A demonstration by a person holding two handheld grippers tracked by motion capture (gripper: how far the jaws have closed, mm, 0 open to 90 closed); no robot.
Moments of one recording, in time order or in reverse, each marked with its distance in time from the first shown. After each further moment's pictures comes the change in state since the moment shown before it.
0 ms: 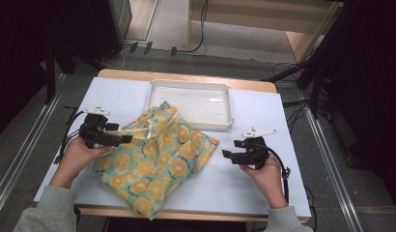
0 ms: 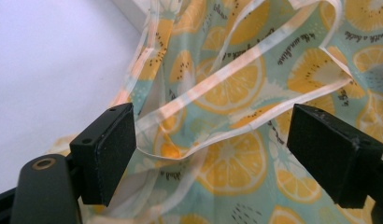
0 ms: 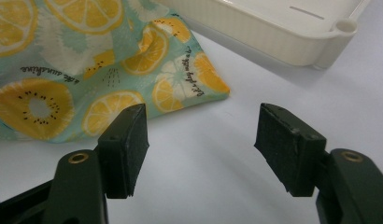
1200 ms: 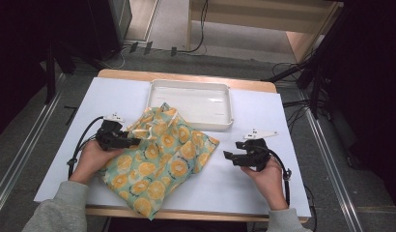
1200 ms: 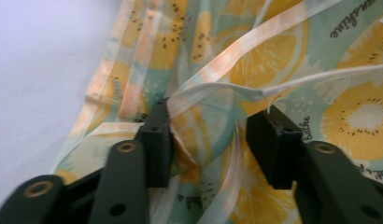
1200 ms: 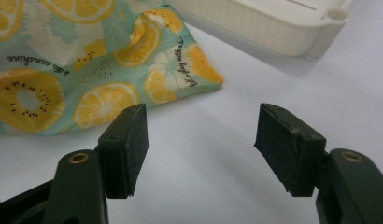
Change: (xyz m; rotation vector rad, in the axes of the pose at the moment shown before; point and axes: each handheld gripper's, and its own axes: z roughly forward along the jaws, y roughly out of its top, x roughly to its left) left arm 0.006 -0.018 0.051 0.047 0.014 0.009; right arm 0.000 -0.006 -0.001 0.006 -0.026 0.003
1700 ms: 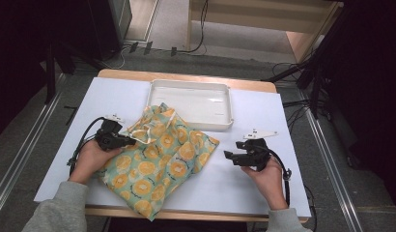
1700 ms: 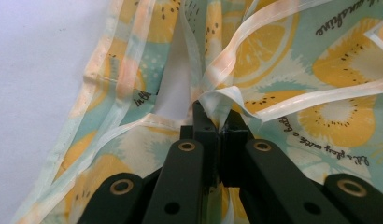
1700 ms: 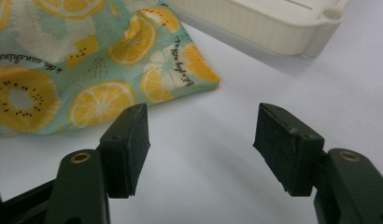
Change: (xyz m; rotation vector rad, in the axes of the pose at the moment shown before) left arm -0.004 0.003 -0.001 0.082 -0.001 -0.032; right arm -0.001 0.000 0.000 0.003 -0.011 0.006
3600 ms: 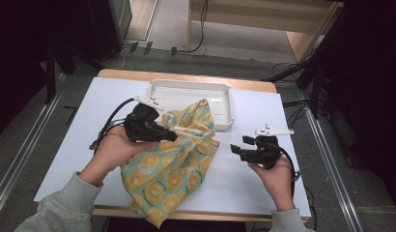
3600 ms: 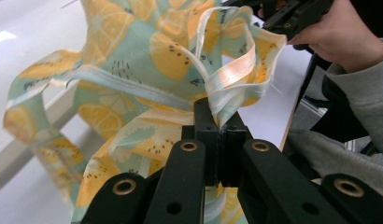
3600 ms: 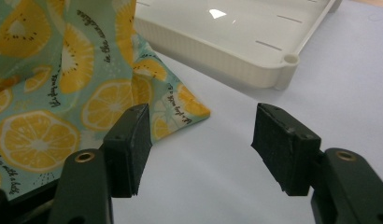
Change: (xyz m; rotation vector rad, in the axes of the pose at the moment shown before) left arm -0.162 0.102 -0.068 -0.050 -0.285 0.253; right arm 0.000 0.012 -0.036 -0.107 -0.009 0.036
